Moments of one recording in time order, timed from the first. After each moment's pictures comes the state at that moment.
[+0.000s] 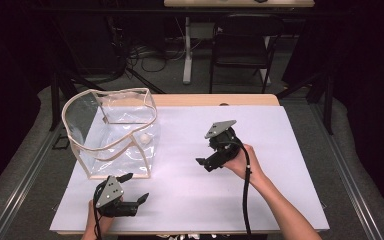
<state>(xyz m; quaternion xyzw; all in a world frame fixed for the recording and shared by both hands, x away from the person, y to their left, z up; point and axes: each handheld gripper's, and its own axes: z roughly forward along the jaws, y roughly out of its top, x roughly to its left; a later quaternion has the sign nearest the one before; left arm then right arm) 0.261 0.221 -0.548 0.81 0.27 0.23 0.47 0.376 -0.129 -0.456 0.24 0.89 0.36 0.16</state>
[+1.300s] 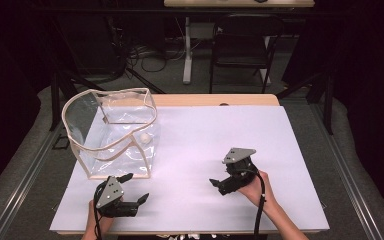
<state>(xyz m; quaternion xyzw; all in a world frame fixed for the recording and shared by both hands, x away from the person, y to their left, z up) 0.261 0.221 -0.548 0.81 0.27 0.23 0.47 0.324 -0.170 -0.505 0.28 0.87 0.38 0.17</state>
